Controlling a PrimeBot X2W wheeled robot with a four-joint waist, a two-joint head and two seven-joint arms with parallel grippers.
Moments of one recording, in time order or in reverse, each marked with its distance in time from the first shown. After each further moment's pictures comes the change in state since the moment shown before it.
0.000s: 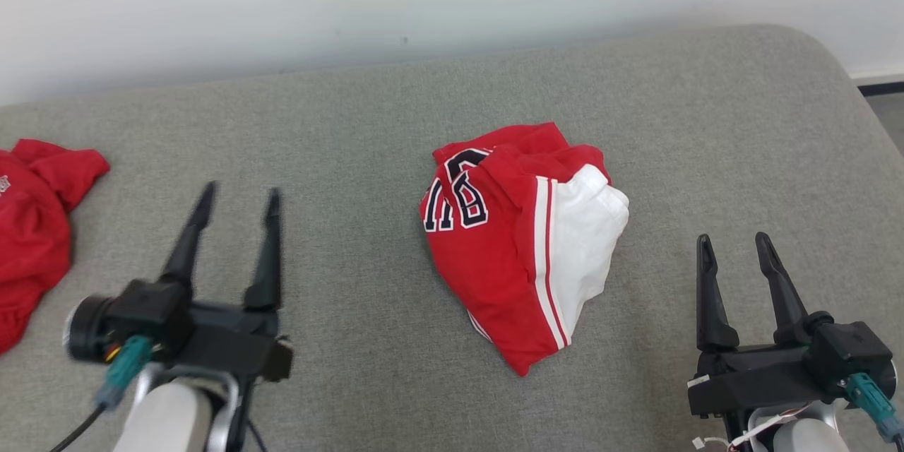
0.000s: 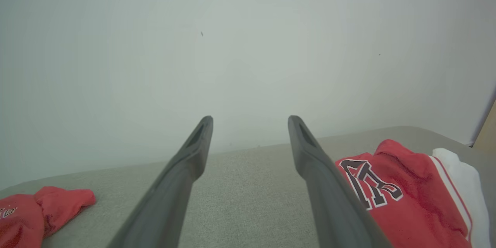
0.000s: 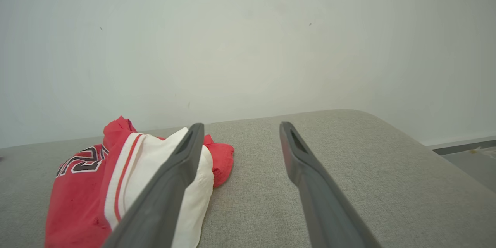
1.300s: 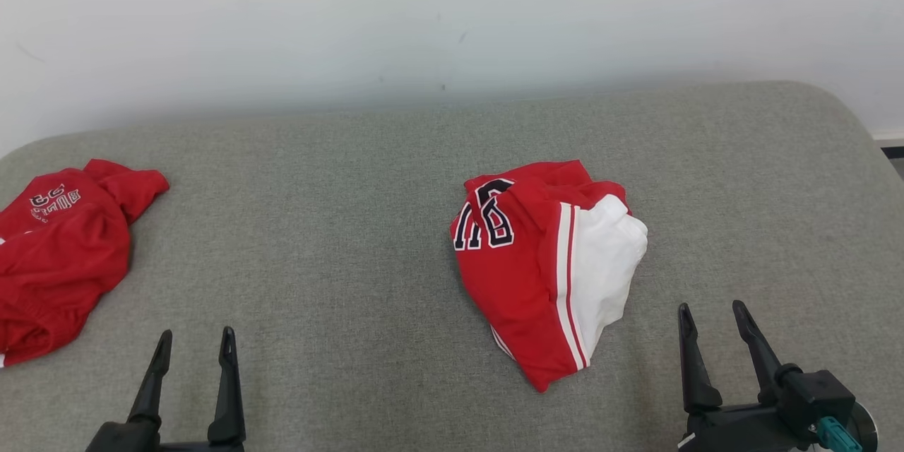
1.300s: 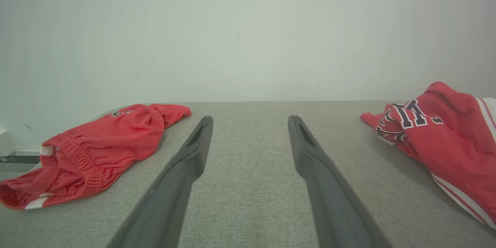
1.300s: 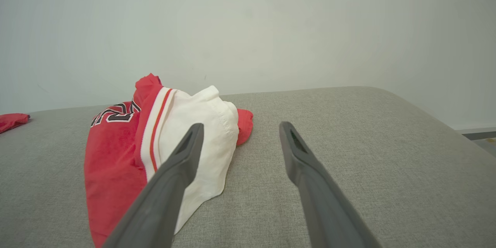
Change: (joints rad) left arm 0.358 -0.119 0.266 -0.074 0.159 -0.073 0.000; right arm 0.093 -0.003 0.024 0.084 -0.025 0.000 0.000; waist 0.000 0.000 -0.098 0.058
